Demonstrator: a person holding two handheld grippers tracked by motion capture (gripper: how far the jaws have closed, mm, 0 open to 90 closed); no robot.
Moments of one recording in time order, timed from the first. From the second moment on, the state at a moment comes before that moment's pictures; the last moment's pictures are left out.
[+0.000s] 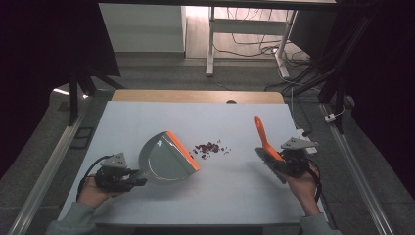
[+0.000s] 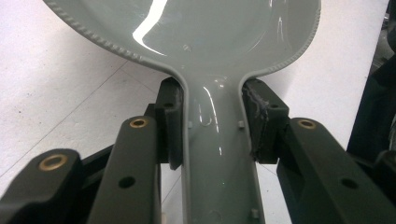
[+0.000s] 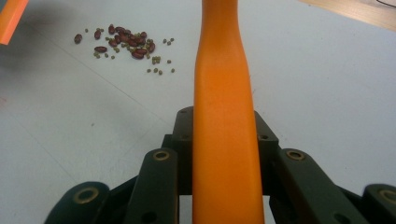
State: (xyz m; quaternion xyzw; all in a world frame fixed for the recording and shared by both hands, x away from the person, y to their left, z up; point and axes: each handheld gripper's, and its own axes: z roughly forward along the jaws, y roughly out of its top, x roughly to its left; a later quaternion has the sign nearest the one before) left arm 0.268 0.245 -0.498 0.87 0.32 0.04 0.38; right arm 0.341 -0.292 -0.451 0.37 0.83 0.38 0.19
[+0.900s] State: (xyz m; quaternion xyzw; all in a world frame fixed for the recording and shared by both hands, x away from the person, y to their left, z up) left arm 0.276 0.246 -0.505 0.88 0.33 0.01 0.35; right arm 0.378 -0.248 -0.444 0.35 0.83 0.38 0.20
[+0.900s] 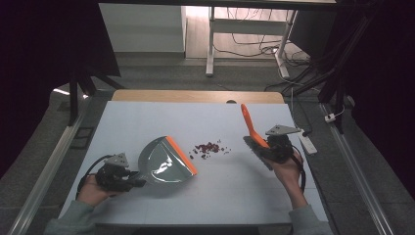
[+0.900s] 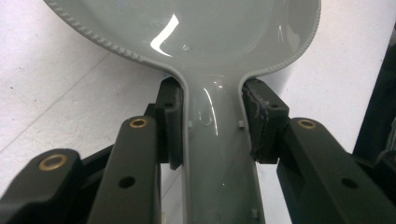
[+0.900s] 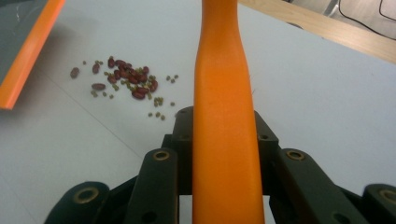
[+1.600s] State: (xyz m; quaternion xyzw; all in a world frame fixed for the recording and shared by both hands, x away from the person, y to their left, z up) left arm 0.288 0.238 -0.509 0.89 0.32 -0.01 0.34; right arm 0.412 -0.207 -0.452 0.34 0.84 0.37 0.19
